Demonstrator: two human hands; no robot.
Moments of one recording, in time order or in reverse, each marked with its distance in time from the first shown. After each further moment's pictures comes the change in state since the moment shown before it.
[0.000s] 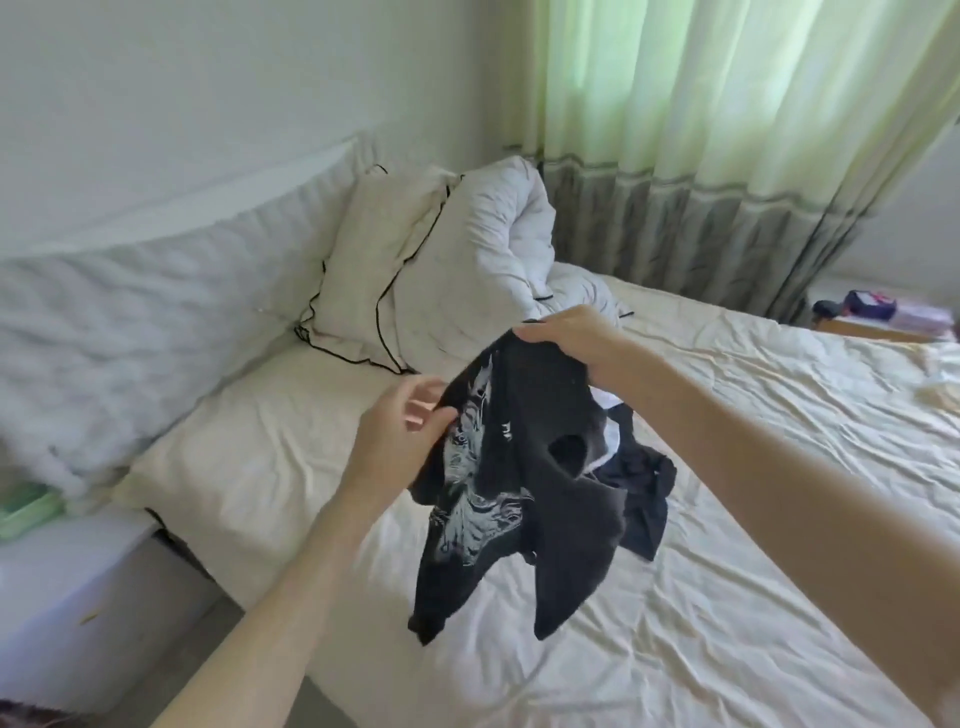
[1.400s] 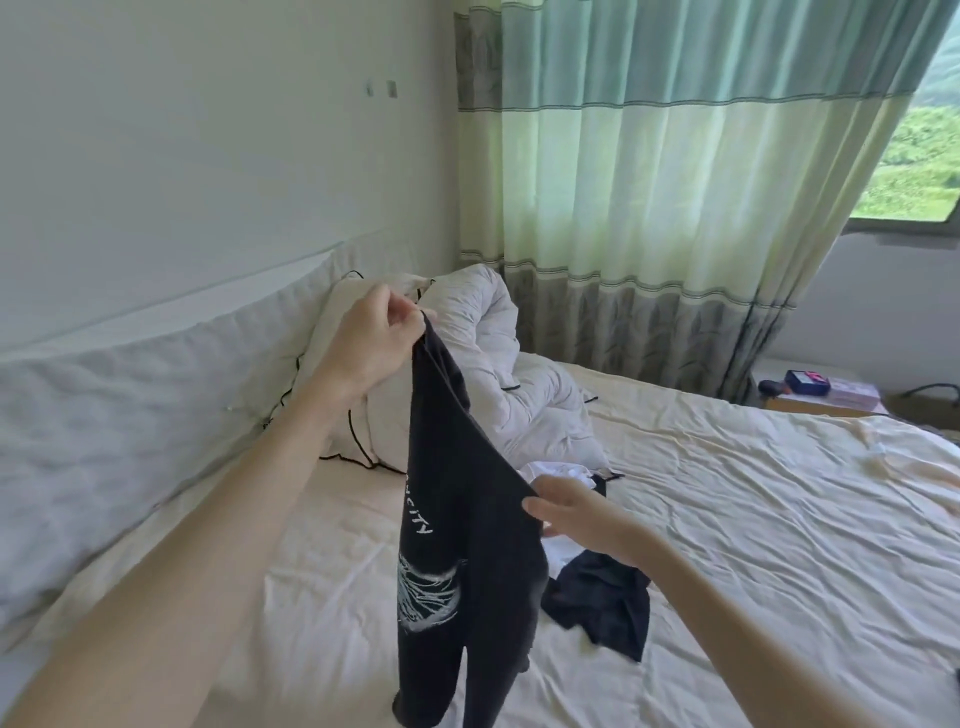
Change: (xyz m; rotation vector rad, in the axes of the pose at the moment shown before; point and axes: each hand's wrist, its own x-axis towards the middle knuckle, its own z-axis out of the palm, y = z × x) left_hand 0.116 0.120 -0.054 -0.036 0.055 0.171; right_hand -0.050 0.062 -0.022 -0.345 -0.221 -0.158
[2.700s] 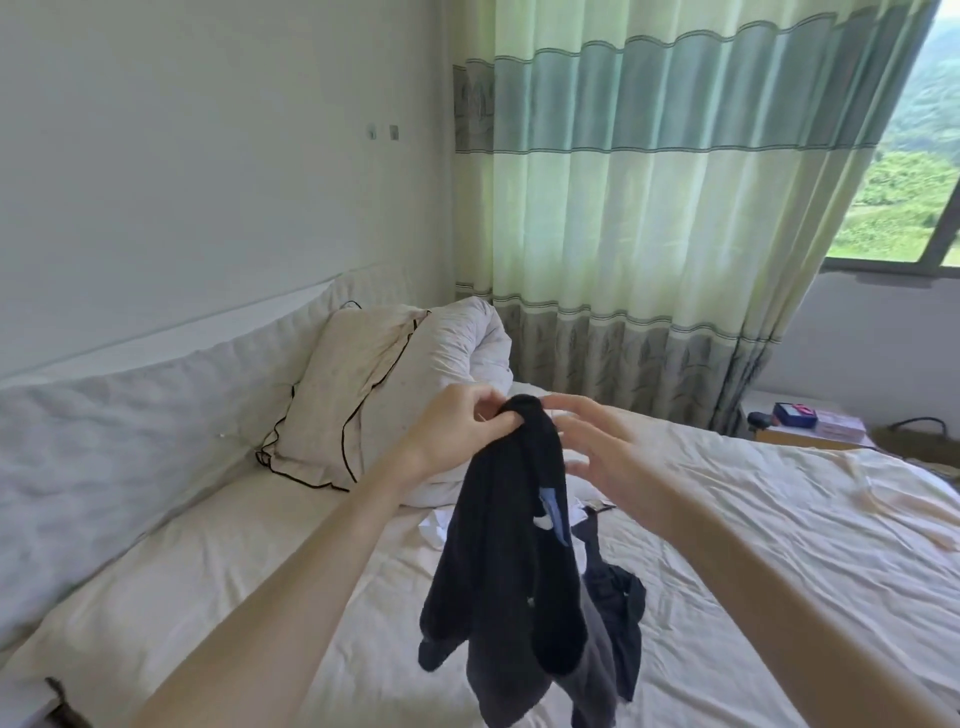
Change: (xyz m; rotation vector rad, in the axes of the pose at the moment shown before) left_hand -0.042 0.035 0.053 -0.092 -0.376 0.057; right_hand -0.033 -0.057 -0.060 0.528 0.129 -0.381
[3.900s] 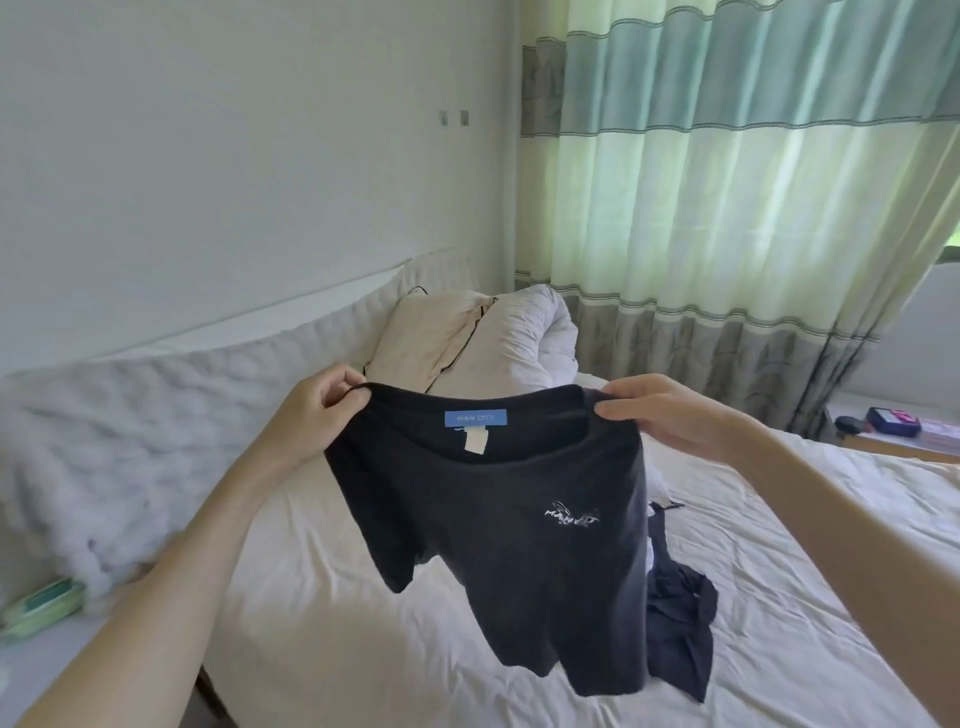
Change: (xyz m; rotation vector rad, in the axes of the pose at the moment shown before) left_hand -0.090 -0.093 -0.160 0.100 0.354 -0.232; right_hand 0.066 -0.008 0.017 -0.281 -0.228 0.215
